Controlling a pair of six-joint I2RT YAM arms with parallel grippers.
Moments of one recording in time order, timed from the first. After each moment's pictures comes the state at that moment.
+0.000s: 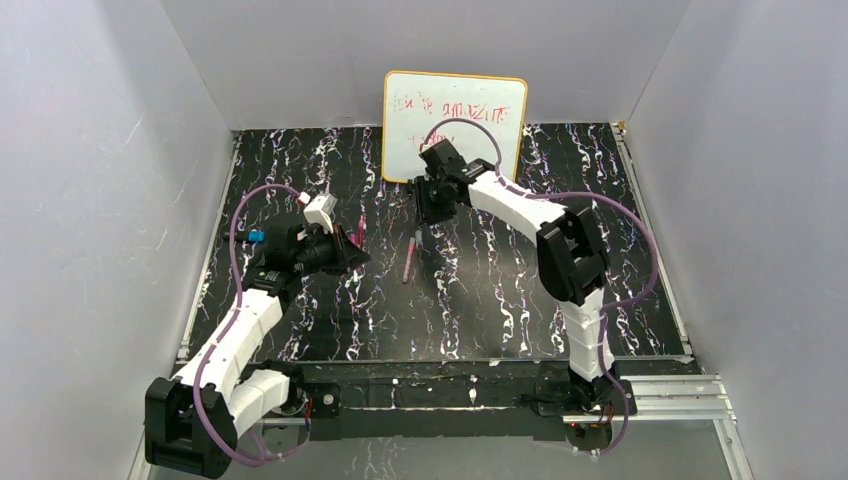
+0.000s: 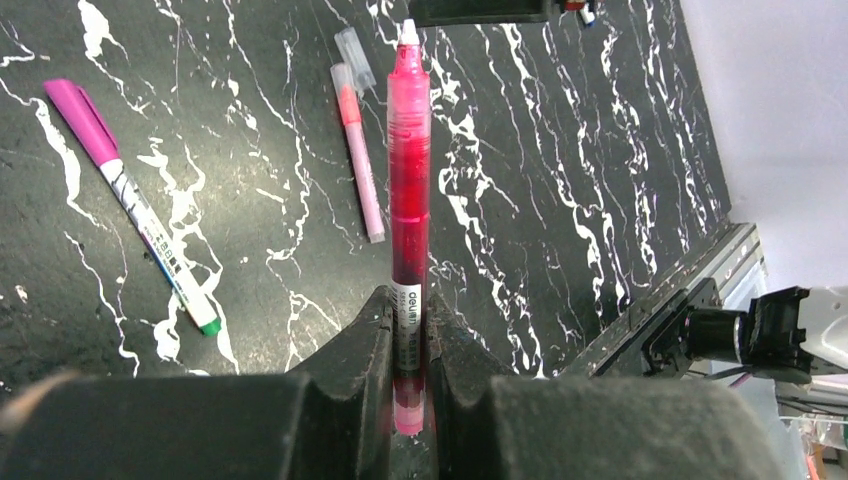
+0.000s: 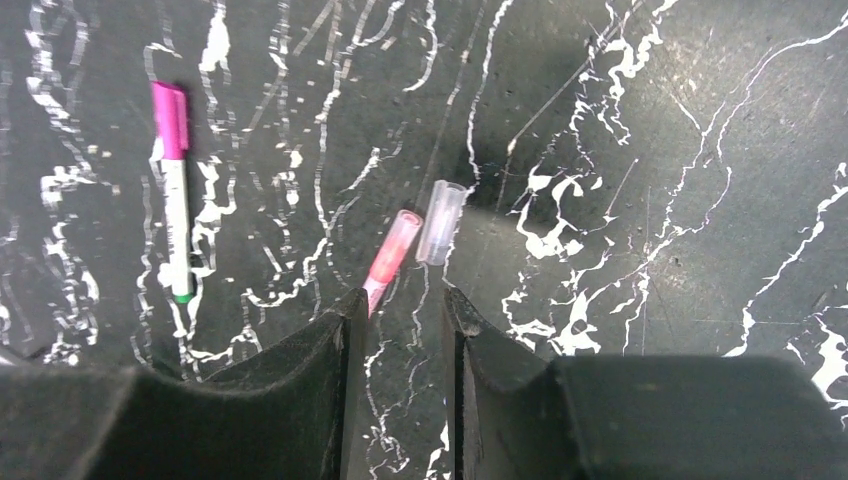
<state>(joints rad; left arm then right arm) -0.21 1.00 0.62 -0.18 0.52 -0.39 0.67 2.08 1.78 -0.64 -0.15 0.45</state>
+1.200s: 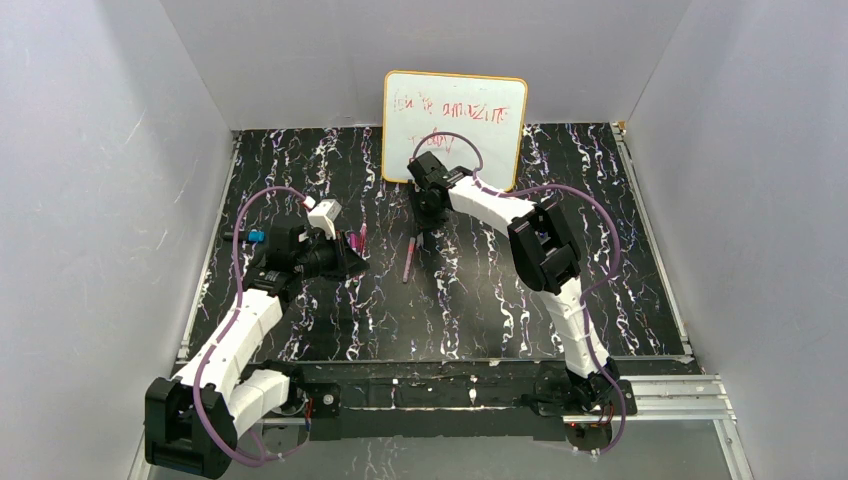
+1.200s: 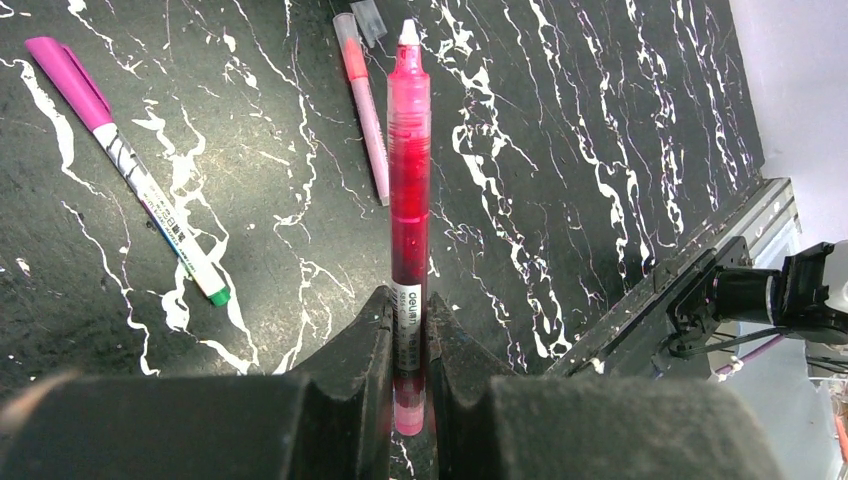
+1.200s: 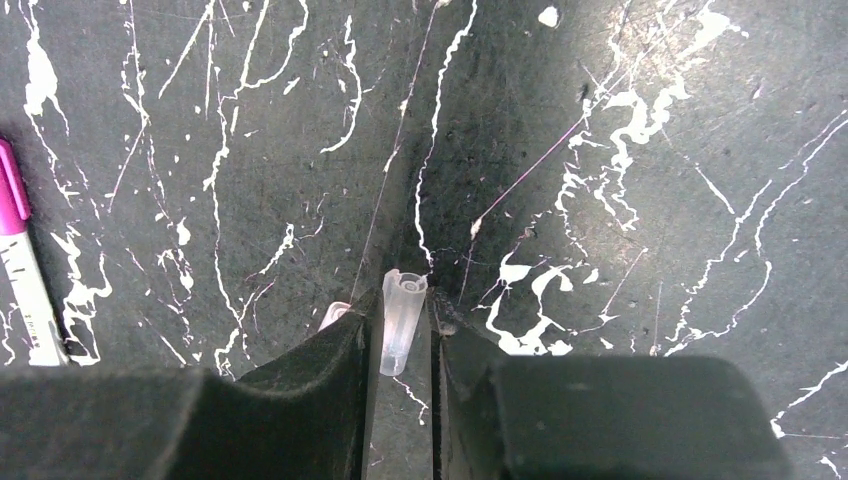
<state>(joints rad) -0.21 0.99 0.62 -0.27 0.54 -0.30 0.69 2.31 1.91 -0.68 -0.07 0.41</state>
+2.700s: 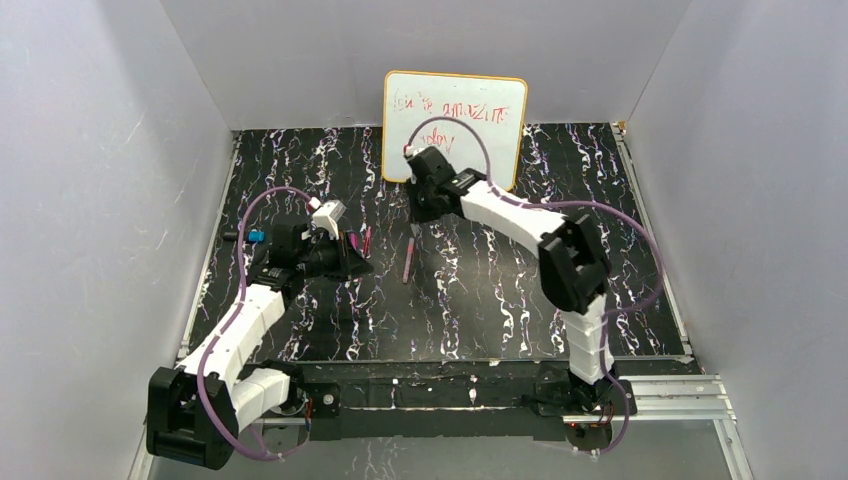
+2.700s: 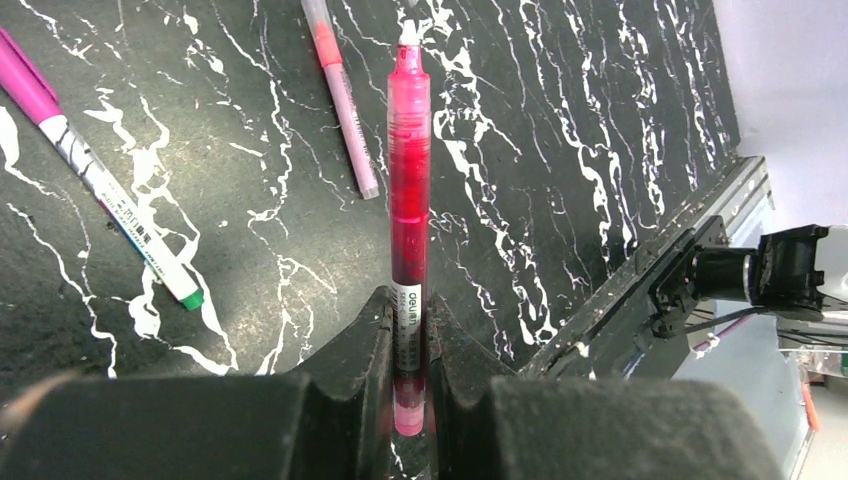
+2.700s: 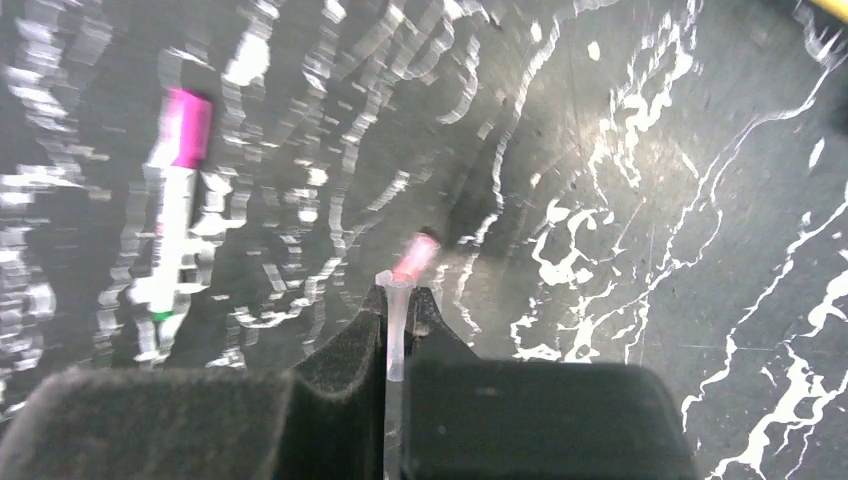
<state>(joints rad) -0.21 1.04 0.62 -0.26 0.59 -0.30 0.75 2.11 1.75 -0.58 0.01 0.35</state>
